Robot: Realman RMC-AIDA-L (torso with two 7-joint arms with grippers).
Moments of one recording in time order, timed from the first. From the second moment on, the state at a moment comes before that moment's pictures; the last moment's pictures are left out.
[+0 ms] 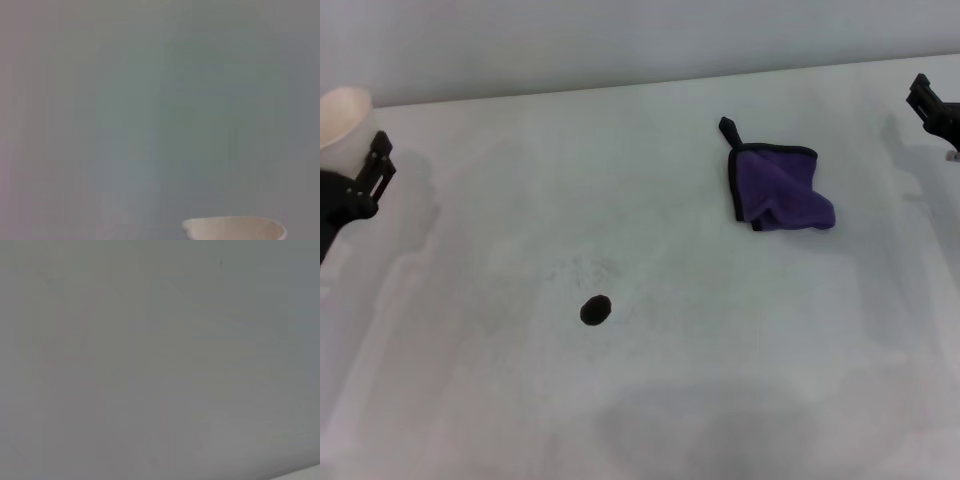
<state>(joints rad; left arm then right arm) -0.49 -2.08 2.84 0.07 -1.23 1.20 -0.32 0.56 2.02 -0.24 0.07 2.19 0.90 -2.75</state>
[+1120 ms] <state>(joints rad) -0.51 -2.09 2.84 0.19 -1.21 0.91 -0.17 0.55 2.02 -0.24 0.08 2.19 0.90 -2.75</state>
